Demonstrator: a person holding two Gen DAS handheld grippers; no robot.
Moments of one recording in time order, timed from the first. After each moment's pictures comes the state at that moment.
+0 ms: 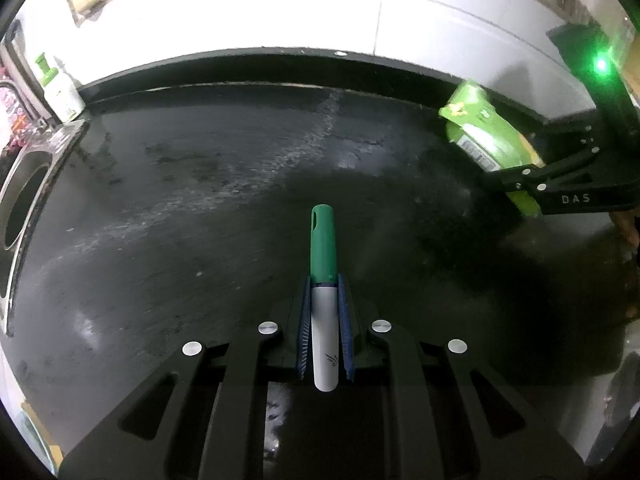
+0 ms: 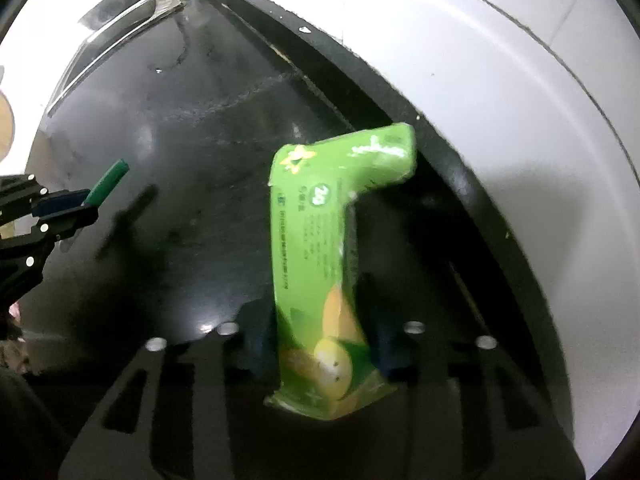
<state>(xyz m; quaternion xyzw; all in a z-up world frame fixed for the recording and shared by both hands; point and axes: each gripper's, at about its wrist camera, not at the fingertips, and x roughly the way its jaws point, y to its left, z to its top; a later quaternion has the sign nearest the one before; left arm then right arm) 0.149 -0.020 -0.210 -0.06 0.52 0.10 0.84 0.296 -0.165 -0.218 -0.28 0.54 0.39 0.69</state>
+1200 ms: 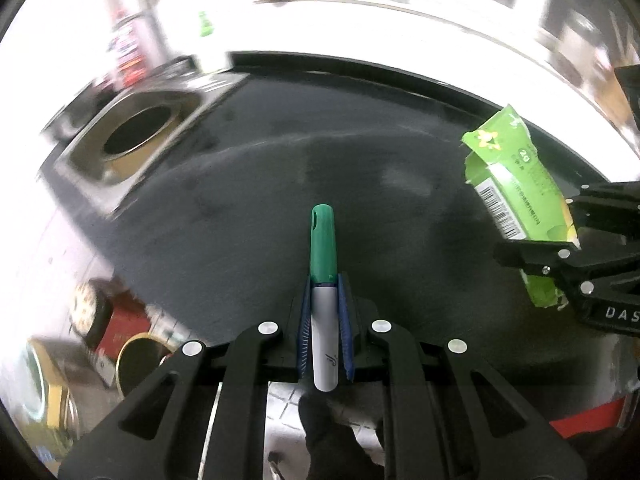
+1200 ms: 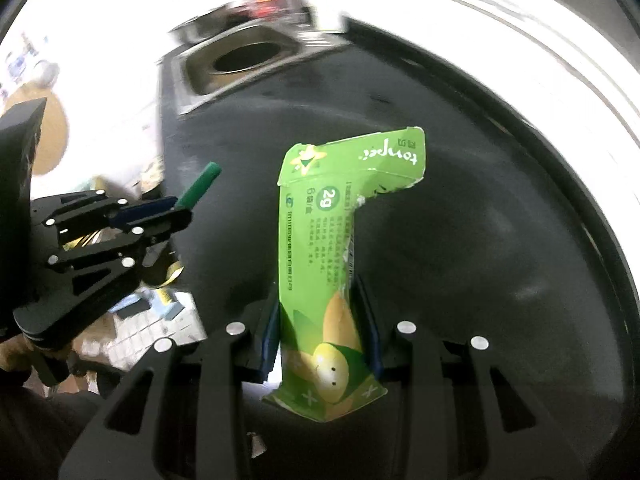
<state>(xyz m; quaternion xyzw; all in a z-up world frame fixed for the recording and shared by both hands) -0.112 0.076 -0.135 -0.10 0.48 0.19 0.85 -0.020 -0.031 -0.116 -0.23 0.49 0.46 0.71</state>
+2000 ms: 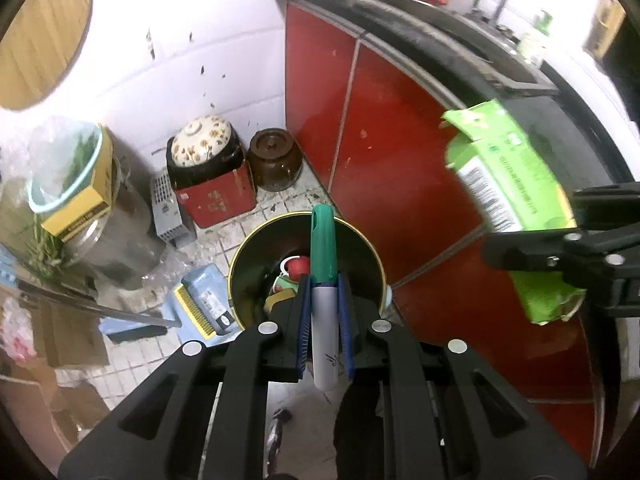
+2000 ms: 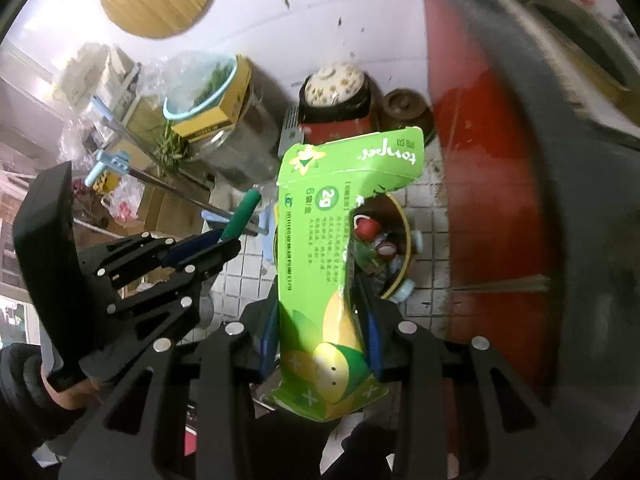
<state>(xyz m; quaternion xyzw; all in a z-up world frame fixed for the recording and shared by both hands) -0.414 0.307 -0.268 -0.30 0.43 0.43 0.73 -0.263 0.331 -0.243 -0.35 0.51 0.64 0.46</state>
